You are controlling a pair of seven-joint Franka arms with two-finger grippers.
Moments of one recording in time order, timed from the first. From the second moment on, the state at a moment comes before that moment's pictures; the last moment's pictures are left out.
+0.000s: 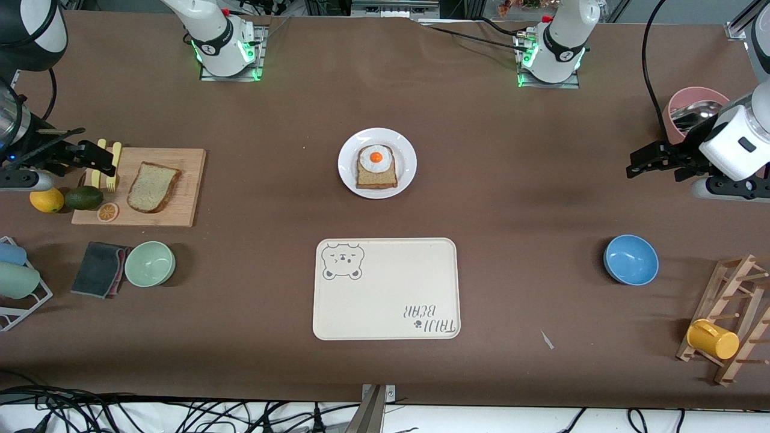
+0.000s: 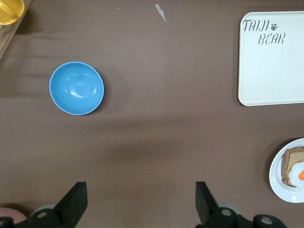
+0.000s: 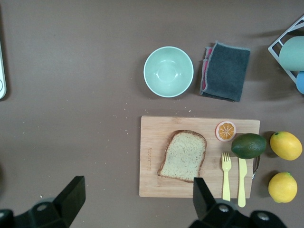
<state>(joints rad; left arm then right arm) 0.04 0.10 -0.05 -1.58 -0.08 1.61 0.00 -0.01 0.04 -0.03 -1.74 -0.04 1.77 -0.05</state>
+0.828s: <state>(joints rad) 0.04 0.10 -0.05 -1.58 -0.08 1.61 0.00 -0.01 0.04 -0.03 -1.74 -0.04 1.76 -0.05</state>
